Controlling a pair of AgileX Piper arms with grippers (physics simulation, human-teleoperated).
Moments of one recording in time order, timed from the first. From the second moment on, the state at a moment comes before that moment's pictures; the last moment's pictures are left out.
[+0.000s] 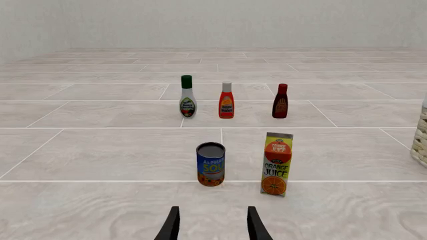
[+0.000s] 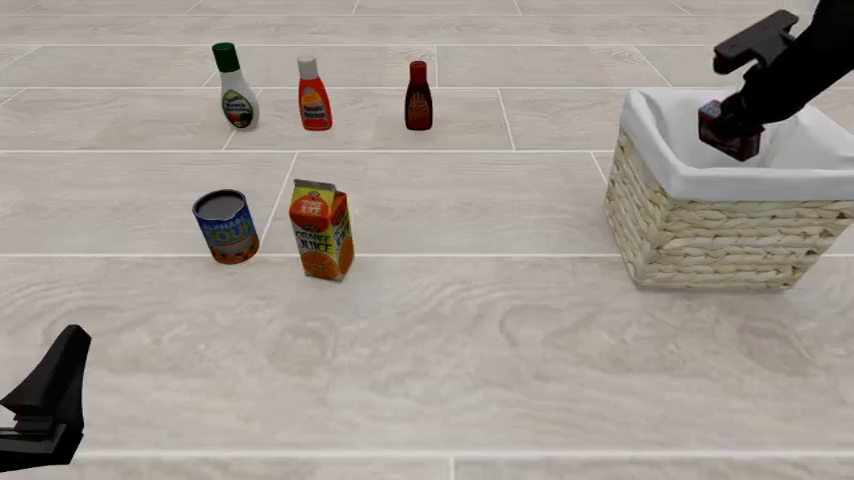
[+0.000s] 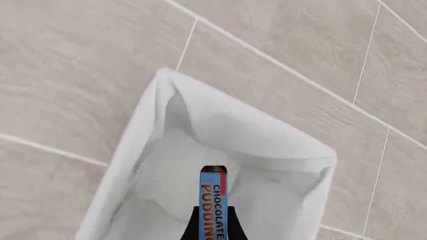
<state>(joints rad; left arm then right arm) 0.01 0.00 -0.01 0.00 0.00 -0.20 2.03 -1.99 0.98 -0.67</state>
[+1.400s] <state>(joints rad) 0.01 0.00 -0.01 0.00 0.00 -0.22 2.10 -1.92 0.89 -0.68</state>
